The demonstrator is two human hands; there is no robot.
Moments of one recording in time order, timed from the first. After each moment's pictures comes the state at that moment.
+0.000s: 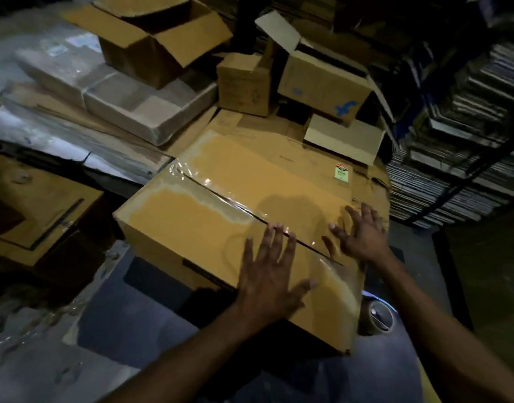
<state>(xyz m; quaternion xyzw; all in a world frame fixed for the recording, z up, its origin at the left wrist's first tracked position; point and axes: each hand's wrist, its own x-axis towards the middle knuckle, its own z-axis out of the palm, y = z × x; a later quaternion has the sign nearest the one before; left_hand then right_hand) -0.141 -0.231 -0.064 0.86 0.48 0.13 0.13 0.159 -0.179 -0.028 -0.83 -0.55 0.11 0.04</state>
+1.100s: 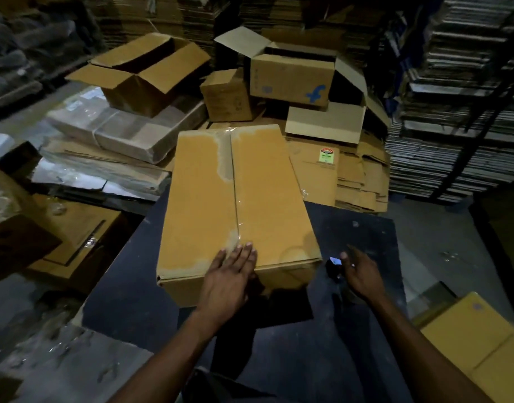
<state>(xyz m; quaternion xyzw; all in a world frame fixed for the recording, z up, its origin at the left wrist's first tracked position) -0.118 -0.300 -0.113 0.89 0.45 0.04 -0.01 0.254 -0.343 -0.143 -0.81 -0.49 0.21 0.24</state>
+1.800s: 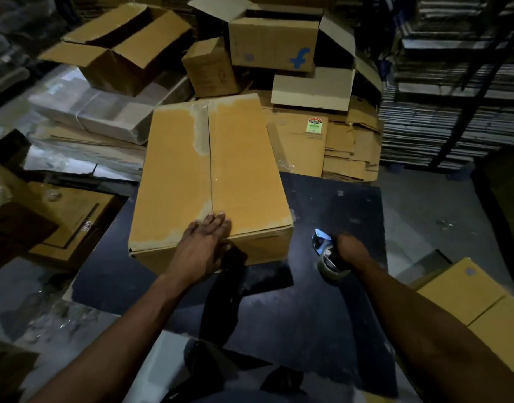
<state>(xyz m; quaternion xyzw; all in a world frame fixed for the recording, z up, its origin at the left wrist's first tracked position) -0.114 -0.293 -0.093 0.88 0.47 0.04 0.05 0.319 -0.331 -0.209 -0.79 -0.57 0.22 -0.05</state>
